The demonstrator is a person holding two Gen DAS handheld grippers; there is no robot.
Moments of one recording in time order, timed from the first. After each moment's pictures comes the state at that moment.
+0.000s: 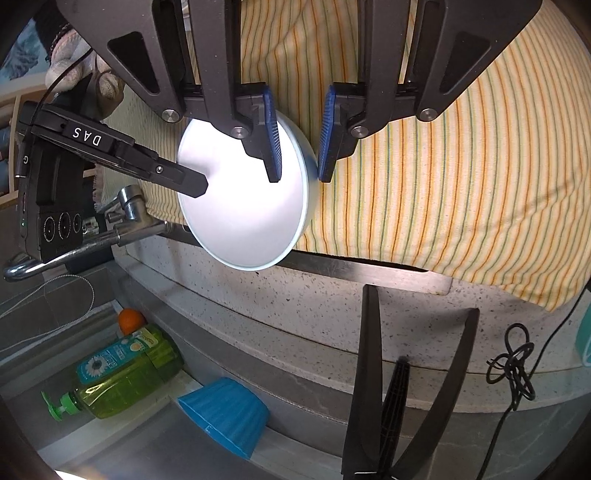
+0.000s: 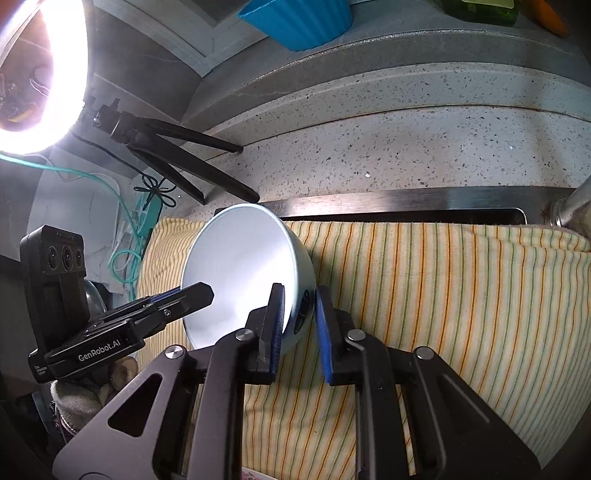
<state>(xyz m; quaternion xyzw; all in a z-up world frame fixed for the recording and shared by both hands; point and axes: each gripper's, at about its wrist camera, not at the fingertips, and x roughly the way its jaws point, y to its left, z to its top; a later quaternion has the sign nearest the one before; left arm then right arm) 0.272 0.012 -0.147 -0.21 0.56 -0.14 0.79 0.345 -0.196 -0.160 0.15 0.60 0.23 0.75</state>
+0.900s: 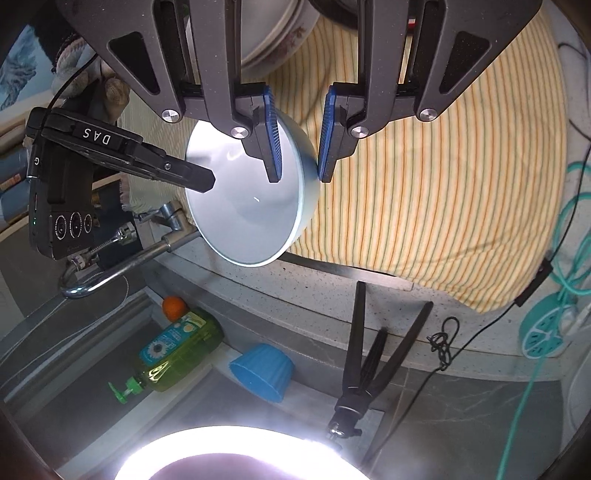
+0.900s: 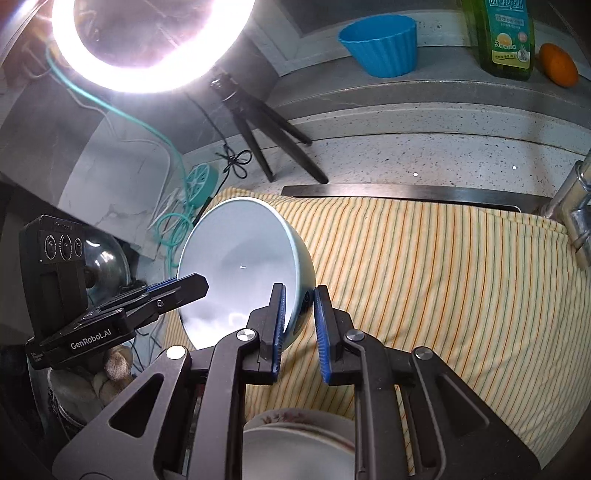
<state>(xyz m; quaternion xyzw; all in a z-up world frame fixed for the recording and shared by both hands) 0.177 0.028 -0.074 -0.22 0.50 -0.13 0.83 0.263 -0.177 -0.085 0.11 0.55 0.30 0.77</state>
